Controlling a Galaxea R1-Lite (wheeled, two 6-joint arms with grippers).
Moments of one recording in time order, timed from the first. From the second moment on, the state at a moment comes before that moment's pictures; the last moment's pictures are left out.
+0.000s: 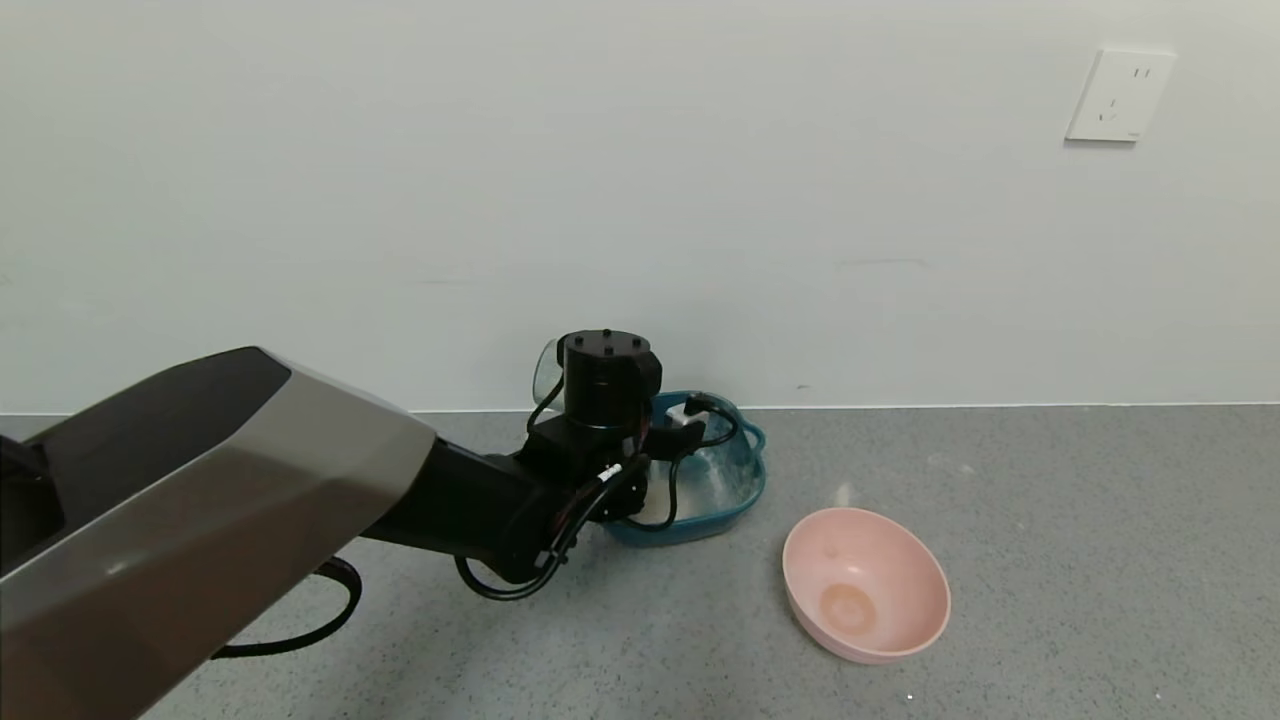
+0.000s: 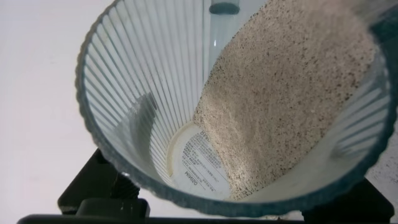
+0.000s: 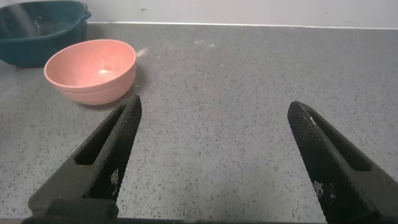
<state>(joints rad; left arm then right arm) -0.63 2.19 -1.25 -0.77 0.83 1.69 0.00 0.00 0.00 0.00 -0.01 0.02</state>
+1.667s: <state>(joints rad) -0.40 1.81 -1.07 -0.39 0.36 0.62 0.00 0.00 0.00 0.00 -0.01 0.02</state>
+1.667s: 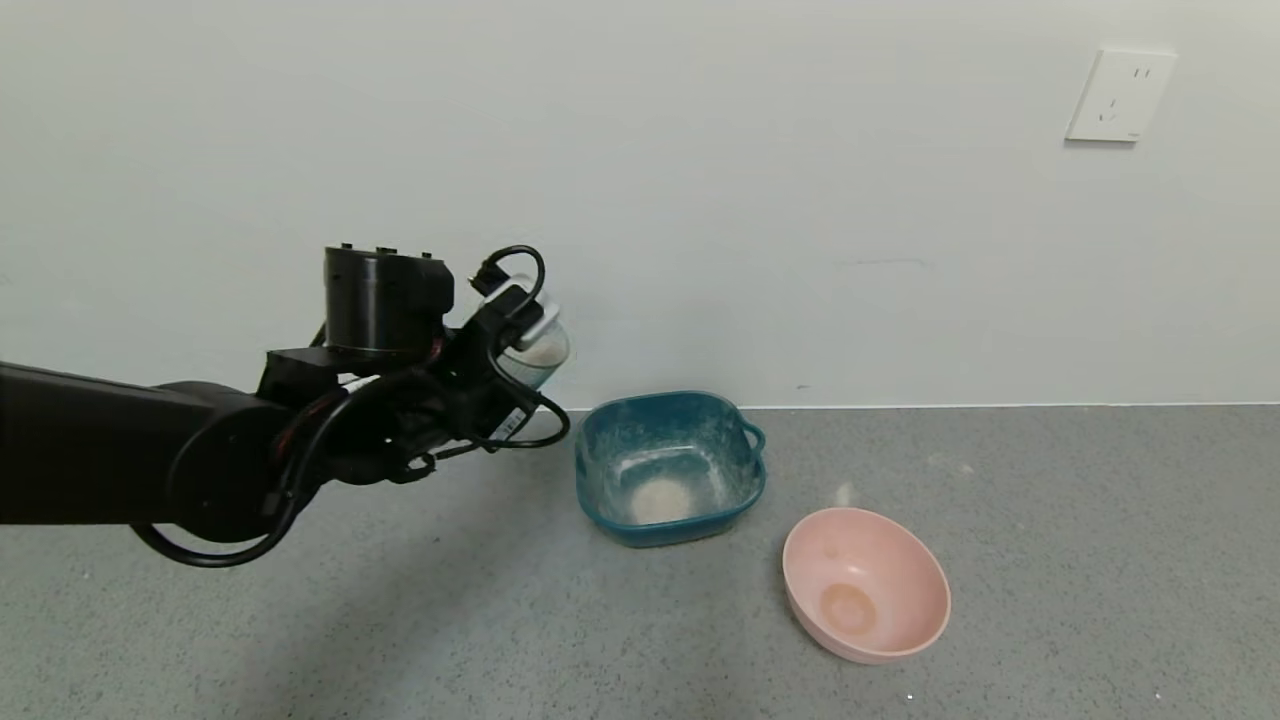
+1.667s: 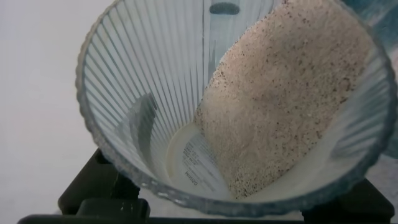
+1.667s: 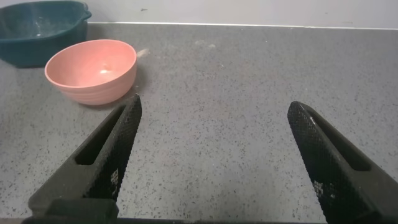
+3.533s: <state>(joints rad) -0.16 2.03 -0.75 -1.04 0.17 -0.05 0.00 0.00 0.00 0.00 -0.01 0.02</state>
